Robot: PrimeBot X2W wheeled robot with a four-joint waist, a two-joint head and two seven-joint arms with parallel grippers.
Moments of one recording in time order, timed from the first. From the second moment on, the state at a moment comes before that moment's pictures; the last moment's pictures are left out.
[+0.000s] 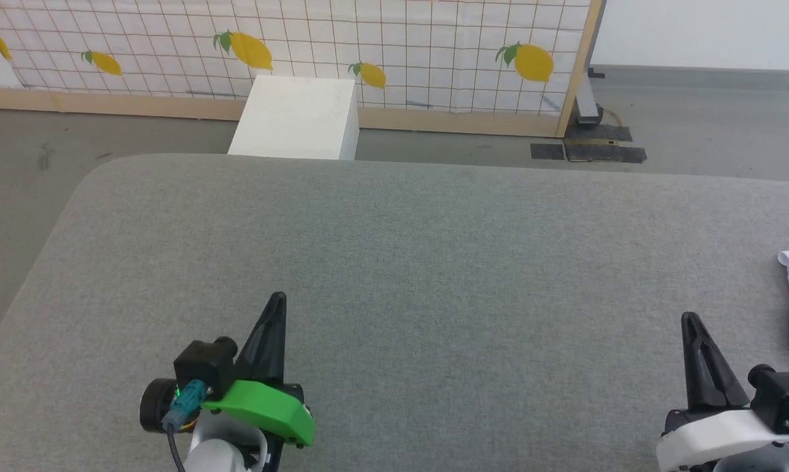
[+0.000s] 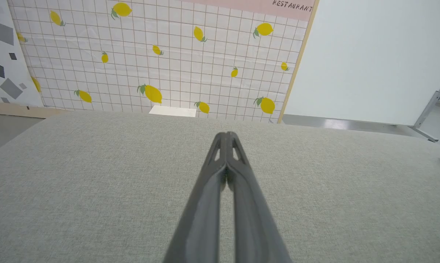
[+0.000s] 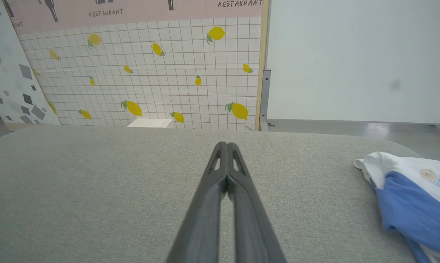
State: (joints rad) left arm -0.10 0.06 -0.14 0.24 -0.22 -0.10 -0.26; right arm 0.08 -0.05 -0.14 0.06 0.08 0.13 -0.18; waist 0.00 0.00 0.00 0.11
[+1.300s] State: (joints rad) left arm -0.09 0.06 -0.11 0.18 -0.17 -0.08 -0.19; right arm 0.07 -0.05 -0.10 0.05 0.07 0.13 -0.14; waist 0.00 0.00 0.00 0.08
